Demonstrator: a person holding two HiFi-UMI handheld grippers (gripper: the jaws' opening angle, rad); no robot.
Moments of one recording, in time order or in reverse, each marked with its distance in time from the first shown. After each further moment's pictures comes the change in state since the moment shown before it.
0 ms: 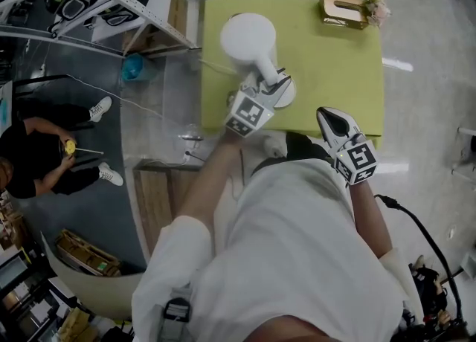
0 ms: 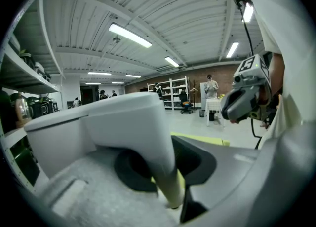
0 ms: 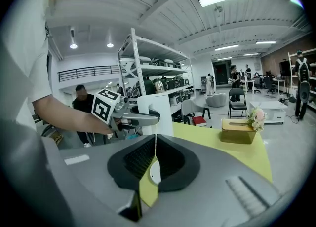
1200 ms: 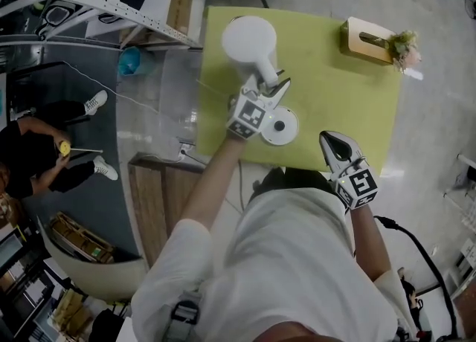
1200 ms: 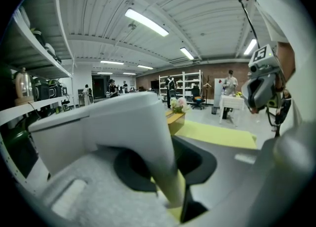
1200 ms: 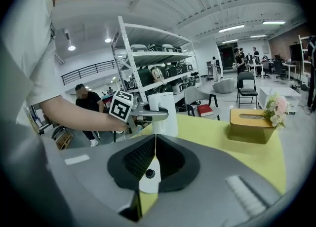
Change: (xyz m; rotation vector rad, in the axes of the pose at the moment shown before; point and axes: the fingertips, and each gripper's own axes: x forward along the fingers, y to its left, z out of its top) left arm 0.096 0.148 -0.076 -0.111 0.080 0.093; right arm 0.102 -0.093 0.004 0.057 0.137 0.109
